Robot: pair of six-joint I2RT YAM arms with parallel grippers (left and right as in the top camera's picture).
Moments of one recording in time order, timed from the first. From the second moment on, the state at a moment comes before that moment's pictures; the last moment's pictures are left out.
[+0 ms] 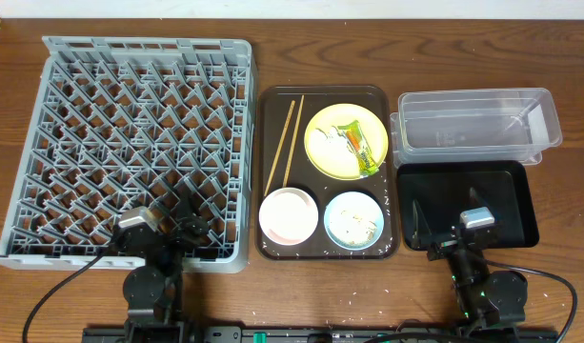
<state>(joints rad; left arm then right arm) 0.00 0.01 0.03 -0.12 -0.12 -0.33 0.10 0.01 0.01 -0.06 -0.12 -0.03</state>
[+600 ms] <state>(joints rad) 0.00 0.32 0.48 -0.43 0.27 -0.35 0.10 0.21 0.38 -0.28 -0.40 0.19</state>
